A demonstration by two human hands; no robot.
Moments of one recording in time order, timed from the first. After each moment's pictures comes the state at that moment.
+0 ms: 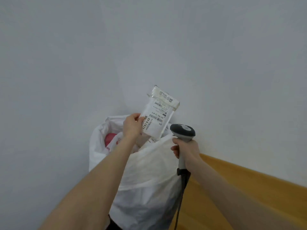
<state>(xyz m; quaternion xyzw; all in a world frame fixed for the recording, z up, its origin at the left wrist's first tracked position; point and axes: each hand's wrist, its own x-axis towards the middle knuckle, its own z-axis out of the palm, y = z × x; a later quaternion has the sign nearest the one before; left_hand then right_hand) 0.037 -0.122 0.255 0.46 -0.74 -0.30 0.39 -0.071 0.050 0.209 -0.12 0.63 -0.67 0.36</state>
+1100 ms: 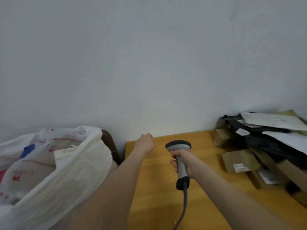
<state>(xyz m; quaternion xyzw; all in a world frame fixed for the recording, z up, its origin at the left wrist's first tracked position) -0.118 0.094 0.161 0.16 -0.96 -0.20 -0.06 -0.092 0.274 0.162 0.16 0.60 -0.69 0.36</state>
